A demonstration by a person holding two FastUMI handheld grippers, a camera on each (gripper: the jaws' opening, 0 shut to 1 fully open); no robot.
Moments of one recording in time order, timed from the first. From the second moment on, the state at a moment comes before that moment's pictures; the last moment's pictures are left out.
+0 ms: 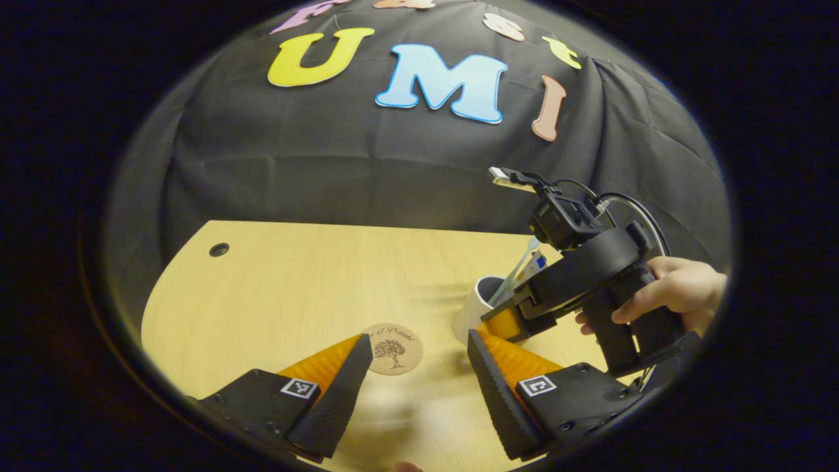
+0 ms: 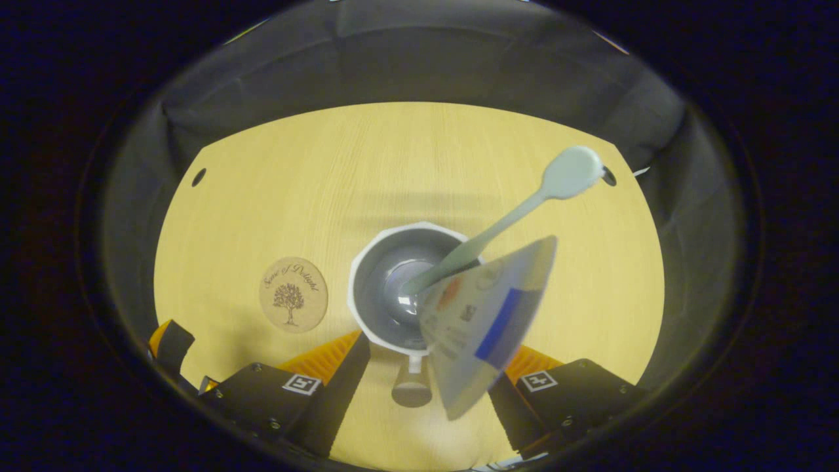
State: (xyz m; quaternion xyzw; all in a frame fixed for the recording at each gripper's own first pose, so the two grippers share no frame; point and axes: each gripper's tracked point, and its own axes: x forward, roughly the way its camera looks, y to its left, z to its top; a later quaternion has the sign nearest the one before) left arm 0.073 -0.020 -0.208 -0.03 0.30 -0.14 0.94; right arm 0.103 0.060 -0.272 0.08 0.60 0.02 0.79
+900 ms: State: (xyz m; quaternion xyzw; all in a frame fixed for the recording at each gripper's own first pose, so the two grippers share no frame) left arm 0.064 -0.003 -0.222 -0.05 0.33 -0.13 0.94; right arm 0.103 0.060 -0.297 0.07 0.64 0.02 0.76
